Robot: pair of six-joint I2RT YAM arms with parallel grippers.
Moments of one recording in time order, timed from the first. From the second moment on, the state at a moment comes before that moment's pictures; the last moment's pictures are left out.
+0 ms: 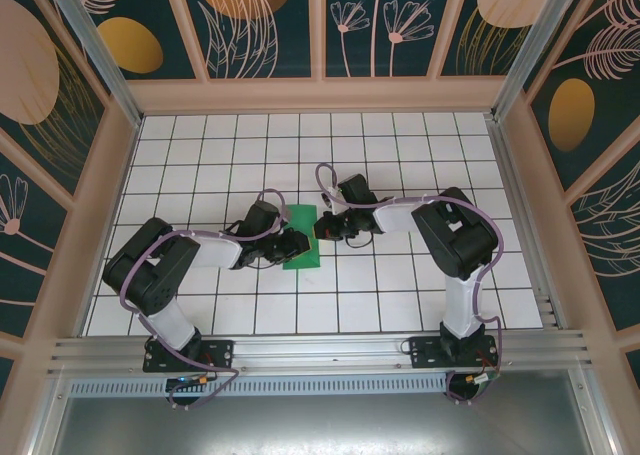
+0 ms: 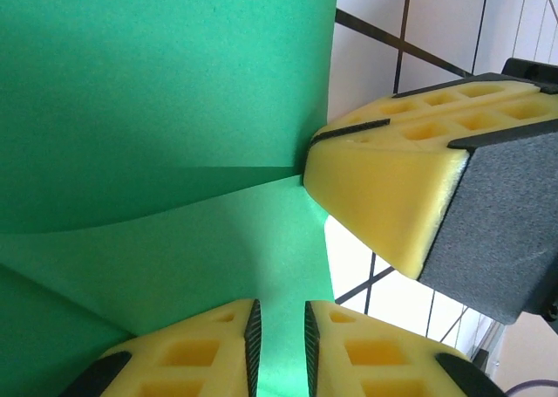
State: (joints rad) left arm -0.58 1.70 0.61 0.26 0.48 -0.97; right arm 0.62 1.95 1.01 -0.01 -0.60 0.52
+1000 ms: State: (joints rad) left arm -0.59 1.70 0.62 0.24 0.46 -0.98; right arm 0.62 1.93 1.01 -0.02 -0.63 0.54
